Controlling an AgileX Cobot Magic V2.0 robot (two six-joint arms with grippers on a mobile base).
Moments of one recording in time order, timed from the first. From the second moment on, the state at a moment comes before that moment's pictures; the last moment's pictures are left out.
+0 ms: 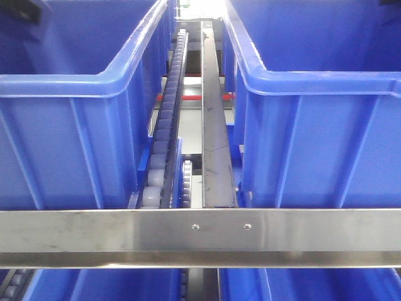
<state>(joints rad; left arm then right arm) -0.28 1.23 -0.78 -0.18 0.03 0.22 0.15 1.09 -0.60 -0.01 -0.24 -0.07</state>
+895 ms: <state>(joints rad) -0.28 1.14 -0.79 -0.22 0.01 0.22 0.15 1.00 -0.60 0.06 -0.21 -0.07</state>
